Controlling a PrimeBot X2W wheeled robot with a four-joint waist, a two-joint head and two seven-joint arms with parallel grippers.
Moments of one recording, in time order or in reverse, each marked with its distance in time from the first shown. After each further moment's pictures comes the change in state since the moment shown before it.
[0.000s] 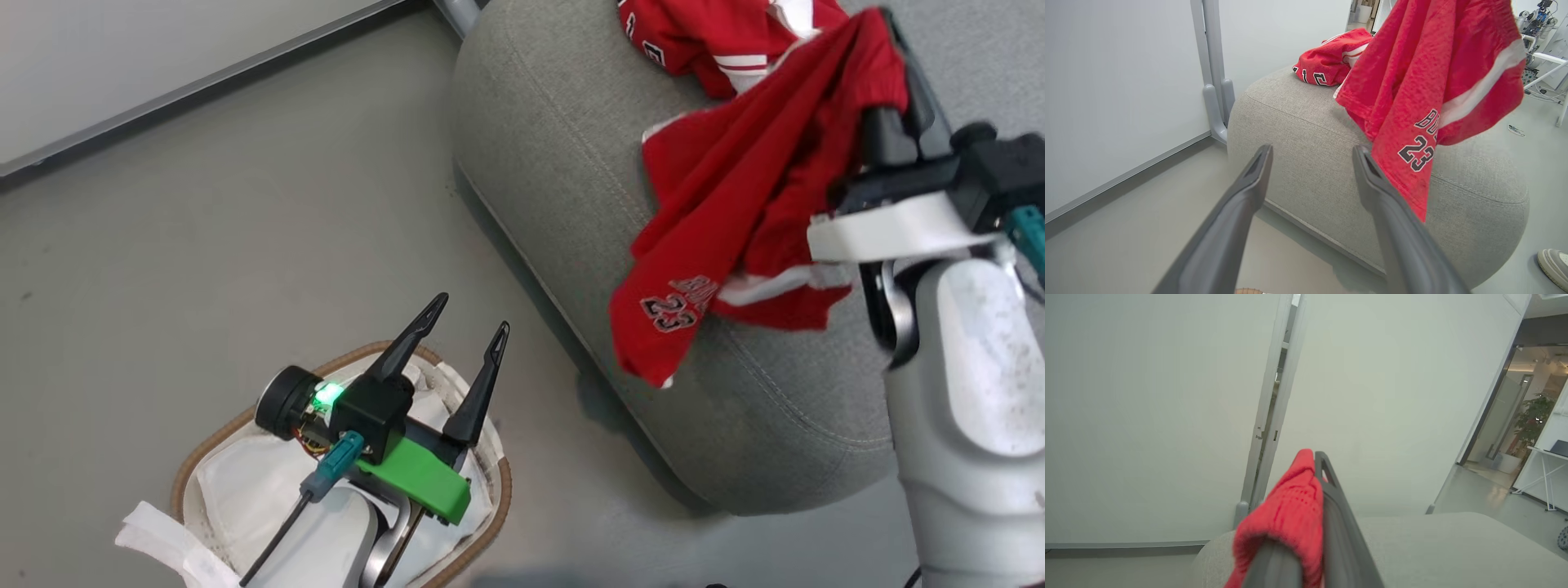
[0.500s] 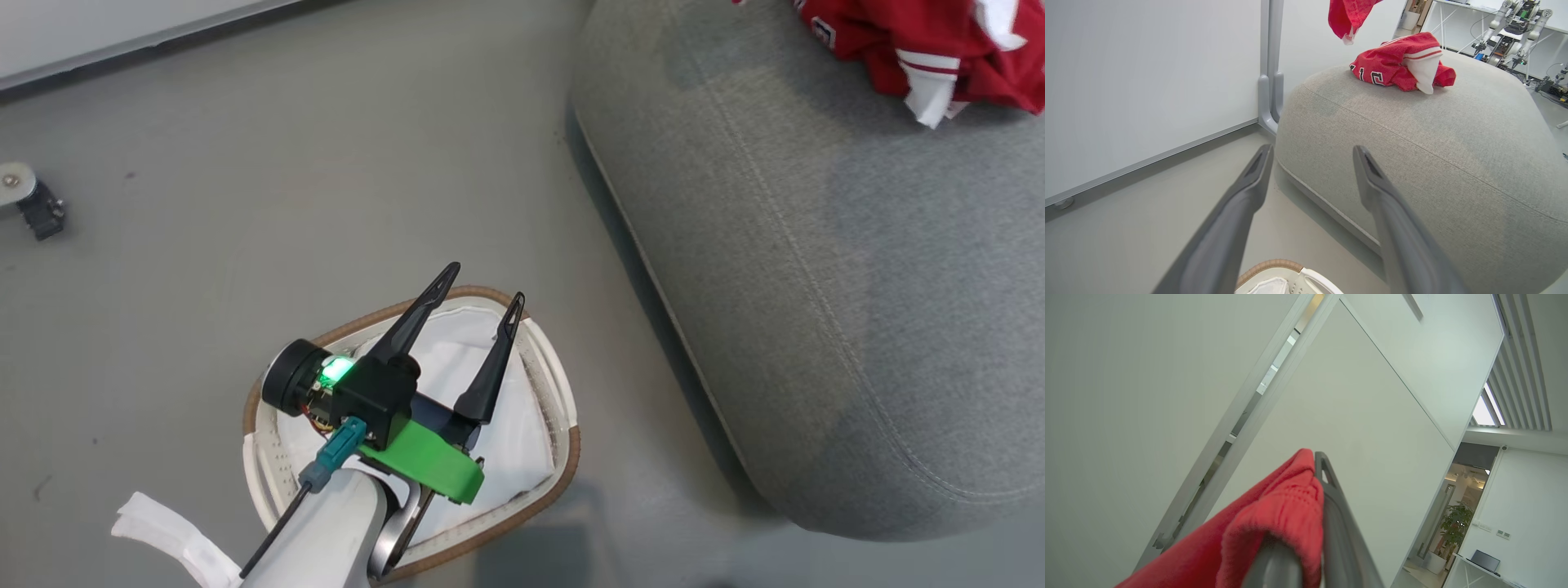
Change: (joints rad) left arm -0.026 -0.017 0.002 -0.056 -0.005 0.000 0.000; right arm -0.595 -0.221 -0.180 0.156 -0.240 0.000 0.000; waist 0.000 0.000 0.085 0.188
